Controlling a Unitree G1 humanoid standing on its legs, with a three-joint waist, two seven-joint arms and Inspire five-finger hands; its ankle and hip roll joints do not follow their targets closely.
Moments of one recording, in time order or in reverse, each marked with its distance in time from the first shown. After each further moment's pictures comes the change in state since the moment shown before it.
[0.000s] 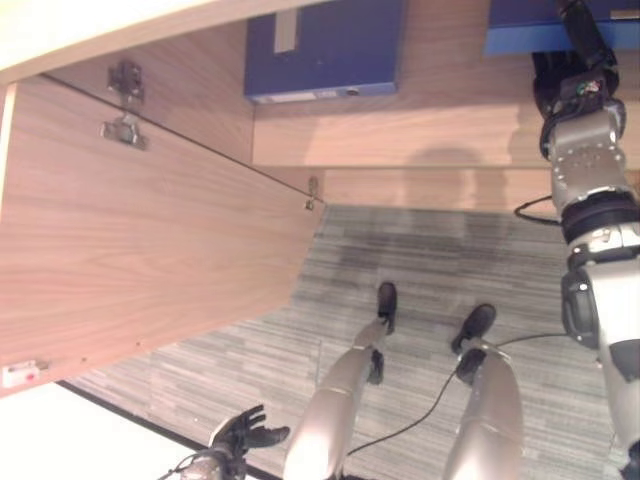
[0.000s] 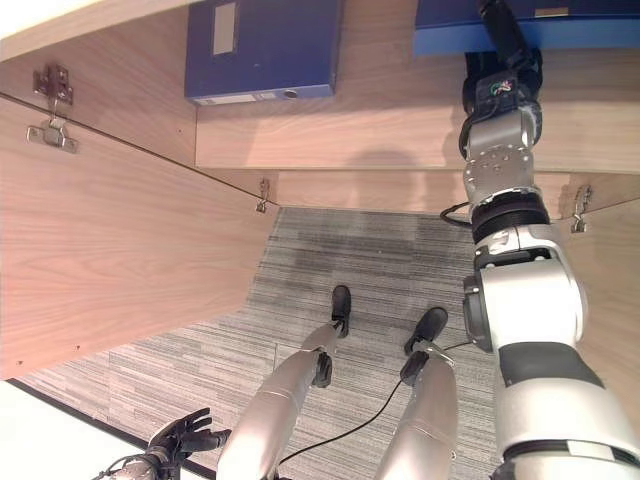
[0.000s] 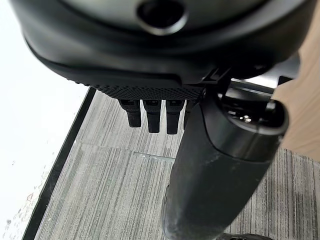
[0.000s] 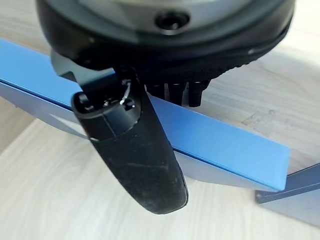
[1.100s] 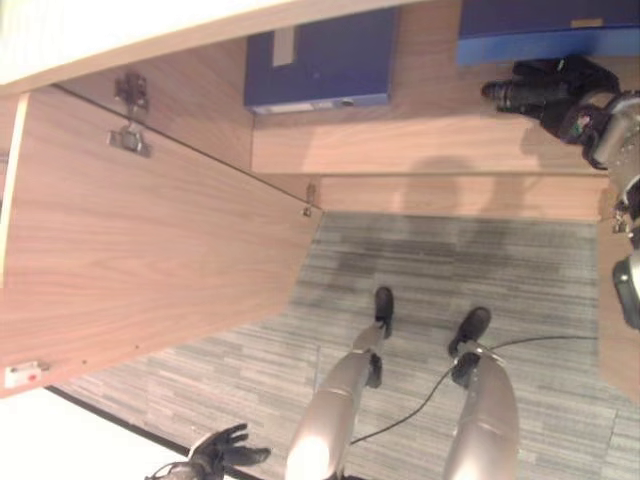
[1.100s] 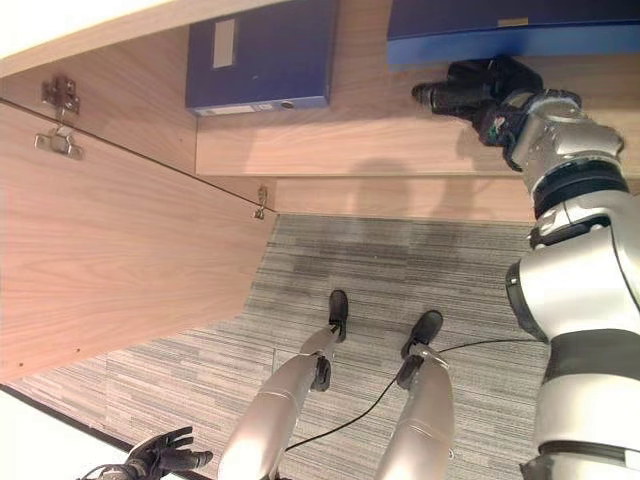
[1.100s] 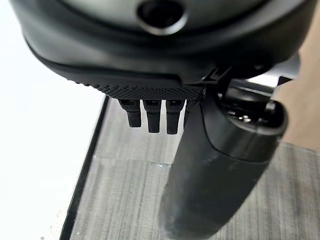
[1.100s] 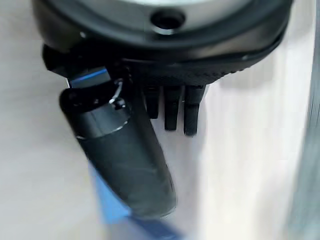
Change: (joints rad) left arm 0.021 0.073 0.010 0.070 0.083 0.019 -0.089; right arm -0.221 -0.190 0.711 0.176 -0.860 0.356 0.476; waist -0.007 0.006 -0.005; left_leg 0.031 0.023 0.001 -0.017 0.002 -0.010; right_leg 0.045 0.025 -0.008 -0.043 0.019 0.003
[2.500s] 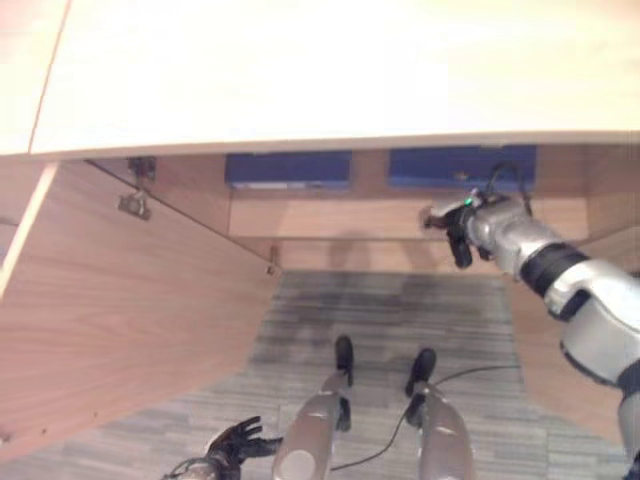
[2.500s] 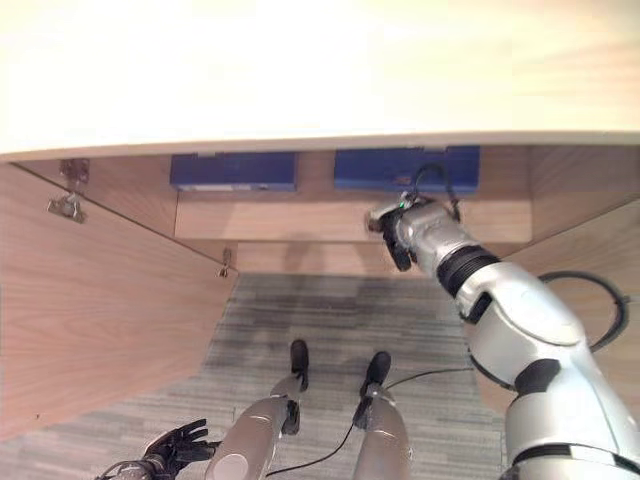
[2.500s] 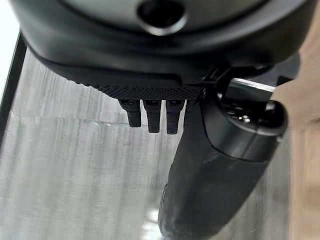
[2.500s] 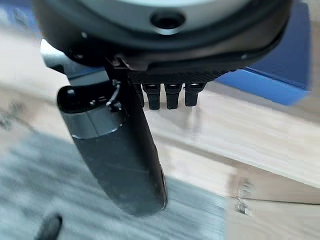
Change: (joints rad) left arm -0.065 -0.110 0.114 0.145 0.007 -0.042 0.024; right arm 0.415 0.162 0.277 -0.407 -1.101 -0.110 0.169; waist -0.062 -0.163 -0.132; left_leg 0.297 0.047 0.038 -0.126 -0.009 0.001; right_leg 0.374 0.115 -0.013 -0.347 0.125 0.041
